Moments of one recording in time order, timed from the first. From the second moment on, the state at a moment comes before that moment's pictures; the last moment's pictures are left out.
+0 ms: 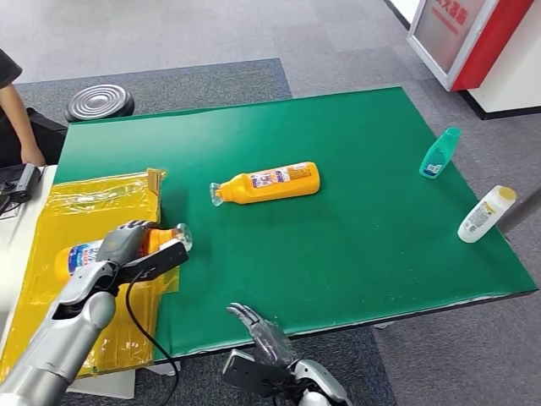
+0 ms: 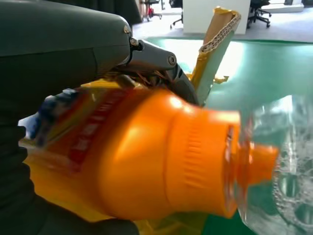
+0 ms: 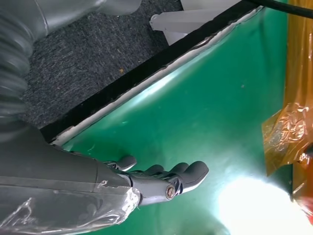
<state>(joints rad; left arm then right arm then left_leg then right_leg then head) -0.40 0.14 -0.34 -1.05 -1.07 -0.03 0.13 -0.03 0.10 0.59 -1.04 0.54 -0.16 -0.26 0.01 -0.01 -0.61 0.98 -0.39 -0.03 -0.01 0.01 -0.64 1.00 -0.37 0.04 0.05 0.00</state>
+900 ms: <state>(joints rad) 0.05 0.31 -0.08 -1.57 -0.39 -0.12 -0.21 0.01 0.06 0.59 -1.08 0.50 -0.22 -0.25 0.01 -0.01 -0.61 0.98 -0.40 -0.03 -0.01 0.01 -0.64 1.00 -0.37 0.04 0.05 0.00</state>
